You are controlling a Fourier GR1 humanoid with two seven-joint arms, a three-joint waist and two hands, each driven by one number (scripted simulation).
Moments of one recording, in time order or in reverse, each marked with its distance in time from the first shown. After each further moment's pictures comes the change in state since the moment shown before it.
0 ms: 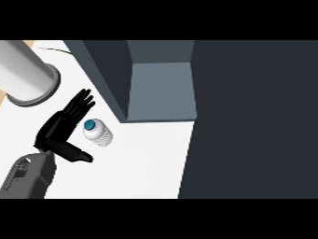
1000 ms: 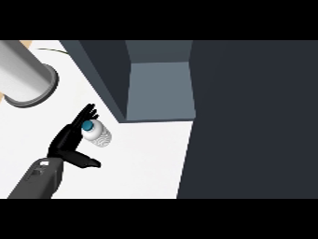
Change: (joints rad) left arm -0.150 0.012 0.005 0.563 -0.174 0.058 -0.400; right arm -0.036 -0.047 0.040 0.004 0.018 -0.060 -0.003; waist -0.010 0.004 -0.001
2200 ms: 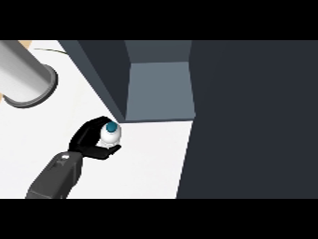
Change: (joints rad) left arm -0.116 -0.084 0.013 0.168 0.017 -0.060 -0.022; right arm 0.081 -0.047 -0.073 0.006 -0.013 -0.003 -0.089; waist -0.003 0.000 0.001
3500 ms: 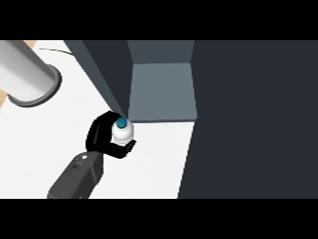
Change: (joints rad) left arm 0.028 -0.119 -0.067 -0.119 0.260 0.287 -0.126; right arm 0.169 -0.037 -0.383 0.030 -0.113 0.183 -0.172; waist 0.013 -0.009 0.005
